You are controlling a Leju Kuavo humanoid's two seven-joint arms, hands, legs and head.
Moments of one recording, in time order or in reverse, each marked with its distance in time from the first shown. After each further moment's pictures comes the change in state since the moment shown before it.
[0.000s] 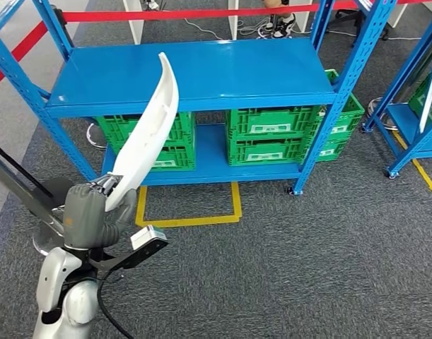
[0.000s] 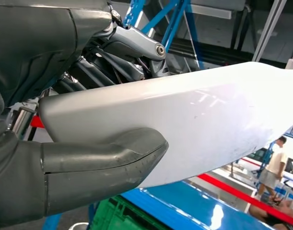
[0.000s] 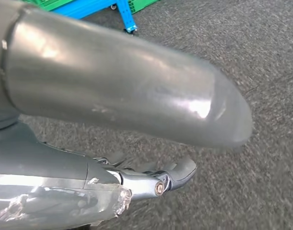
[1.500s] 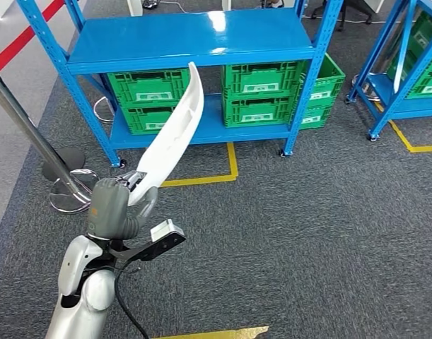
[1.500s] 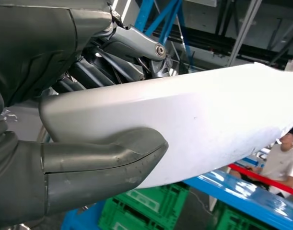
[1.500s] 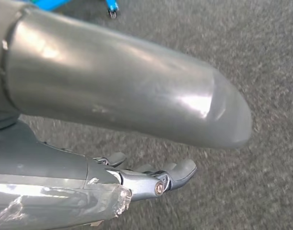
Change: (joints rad) left arm -0.064 -0.018 -0.036 0.122 0.021 -0.019 -0.005; right arm 0.000 0.019 -0.042 -0.018 -0.010 0.008 0.016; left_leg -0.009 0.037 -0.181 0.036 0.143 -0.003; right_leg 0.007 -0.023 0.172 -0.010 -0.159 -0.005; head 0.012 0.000
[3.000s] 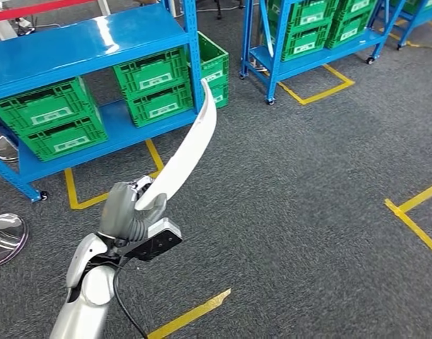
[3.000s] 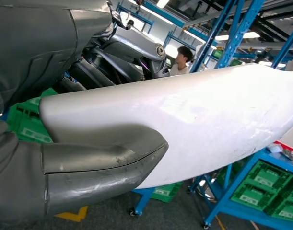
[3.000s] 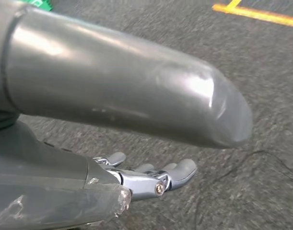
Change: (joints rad) left arm -0.012 0.000 0.038 0.067 0.207 -0.141 -0.025; right arm 0.013 0.023 0.001 -0.009 -0.006 0.007 0.009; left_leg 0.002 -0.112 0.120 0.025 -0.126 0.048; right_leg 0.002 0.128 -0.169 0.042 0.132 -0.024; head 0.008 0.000
